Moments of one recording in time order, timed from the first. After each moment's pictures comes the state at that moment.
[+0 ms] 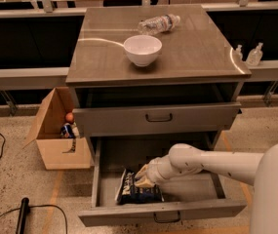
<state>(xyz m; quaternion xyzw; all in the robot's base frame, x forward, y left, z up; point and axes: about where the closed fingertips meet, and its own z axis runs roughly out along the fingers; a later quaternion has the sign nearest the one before) 0.540 -0.009 0.407 -0.64 0.69 0.21 0.27</state>
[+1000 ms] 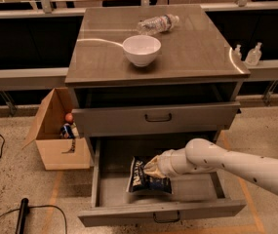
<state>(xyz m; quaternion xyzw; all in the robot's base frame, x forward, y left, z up) 0.552 -0.044 0.471 -0.60 0.71 0.19 0.32</state>
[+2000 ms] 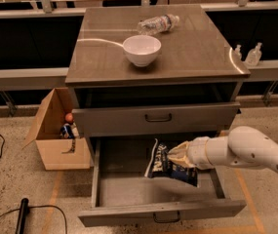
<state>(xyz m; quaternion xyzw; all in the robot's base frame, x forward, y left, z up) 0.535 -0.126 0.592 -0.54 0.73 0.18 0.37</state>
